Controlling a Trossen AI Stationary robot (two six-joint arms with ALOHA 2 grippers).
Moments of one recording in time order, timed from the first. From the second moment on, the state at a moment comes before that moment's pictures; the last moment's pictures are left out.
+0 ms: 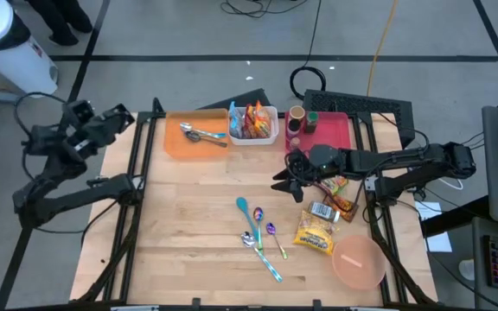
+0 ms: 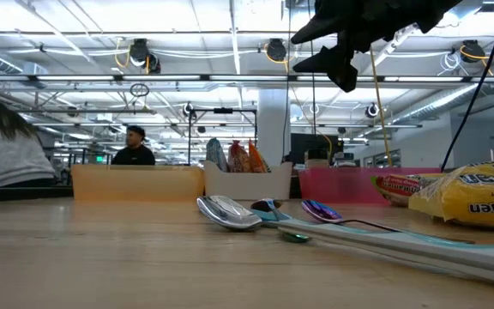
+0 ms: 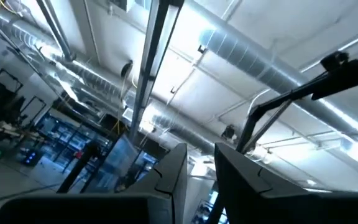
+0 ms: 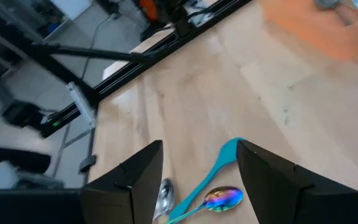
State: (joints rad) left arm 0.53 0.42 0.79 0.36 0.38 -0.87; right arm -0.05 1.22 0.81 0.01 -0.16 0.56
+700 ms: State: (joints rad) left arm 0.07 1.14 0.78 0.42 0.21 -0.86; right arm -0.05 1.22 0.81 0.03 -0.33 0.57
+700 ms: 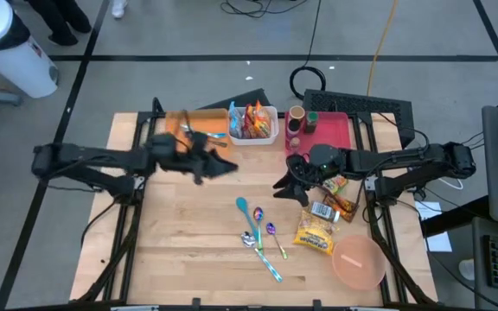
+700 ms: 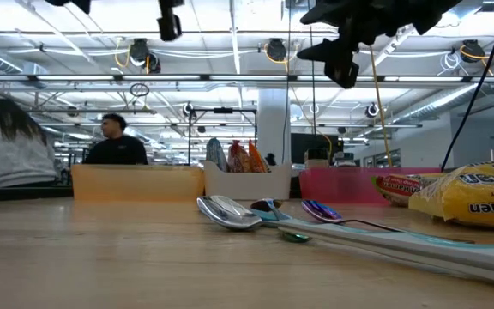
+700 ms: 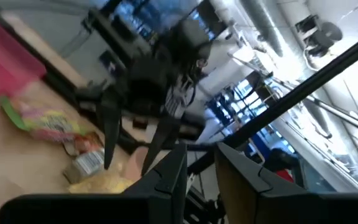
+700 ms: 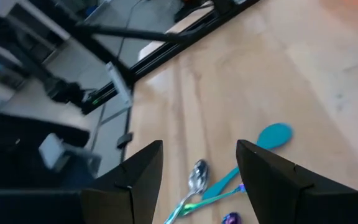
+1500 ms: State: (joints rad) left arm -0.20 1.64 0.78 0.71 -0.01 -1.12; right arm -0.05 1.19 0.81 0.11 -0.50 0.51
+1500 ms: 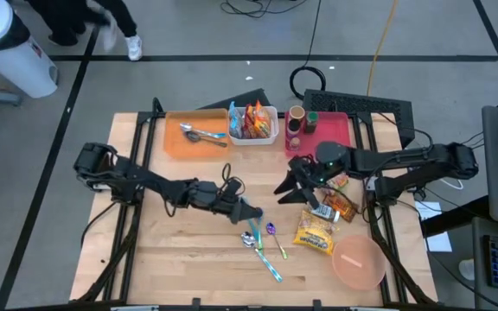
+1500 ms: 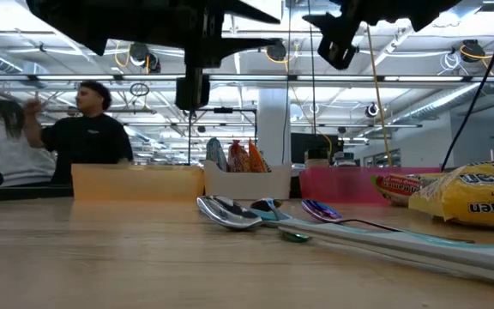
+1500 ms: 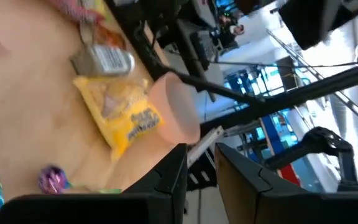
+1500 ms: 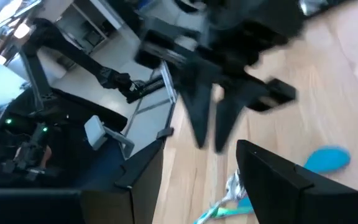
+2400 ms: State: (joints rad) left arm -0.04 1.64 1.41 -0.13 -0.05 -0.27; right arm 0.21 0.84 0.89 -0.84 0.21 -0.11
